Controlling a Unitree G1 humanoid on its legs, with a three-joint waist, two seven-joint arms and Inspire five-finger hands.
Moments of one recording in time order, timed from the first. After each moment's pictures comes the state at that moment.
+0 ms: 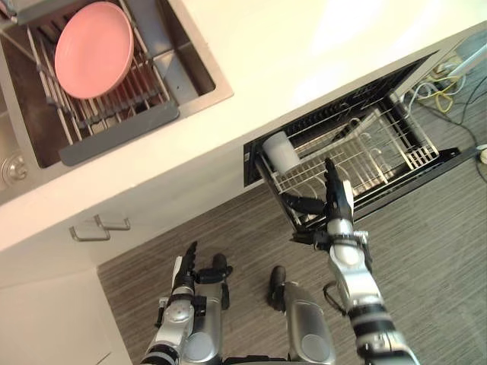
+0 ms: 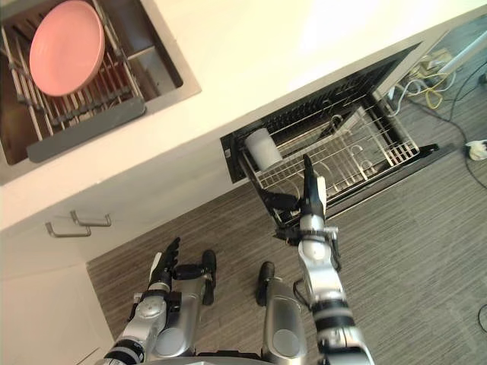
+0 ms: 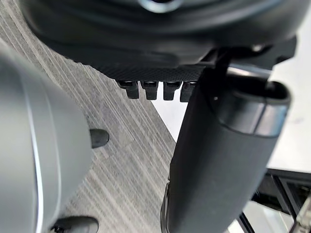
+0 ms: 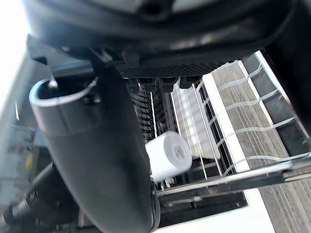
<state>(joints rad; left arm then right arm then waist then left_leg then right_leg) -0.03 0.10 -0.09 0.80 -0.03 -0.17 0.21 -0.06 -0.07 0.01 0.14 -0.06 -0.05 -0.22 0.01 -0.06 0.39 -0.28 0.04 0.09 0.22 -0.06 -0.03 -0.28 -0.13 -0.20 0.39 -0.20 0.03</state>
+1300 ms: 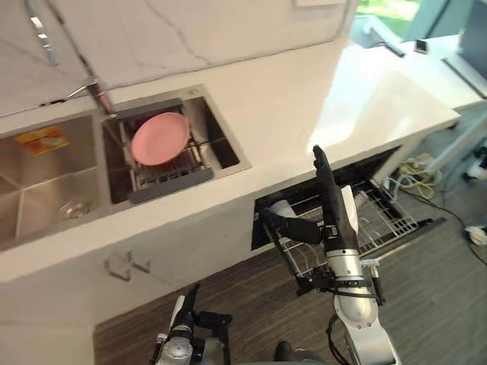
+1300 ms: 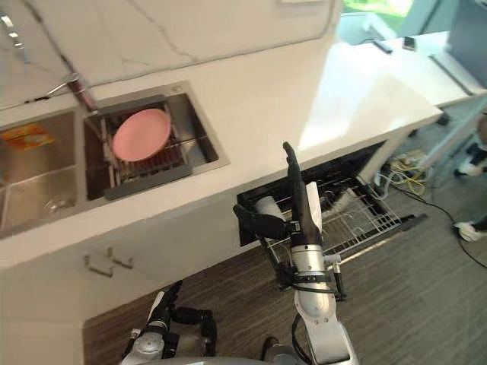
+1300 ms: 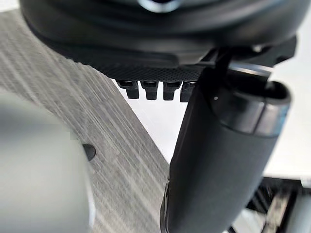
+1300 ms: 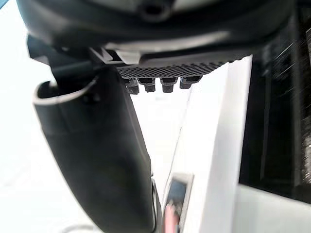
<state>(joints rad) 0.03 0.10 -0.14 0.98 0.08 -0.18 0.21 0.16 -0.14 0.19 -0.29 -0.24 -0.21 -0.22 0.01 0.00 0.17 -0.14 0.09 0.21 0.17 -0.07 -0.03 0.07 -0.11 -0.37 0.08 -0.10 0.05</state>
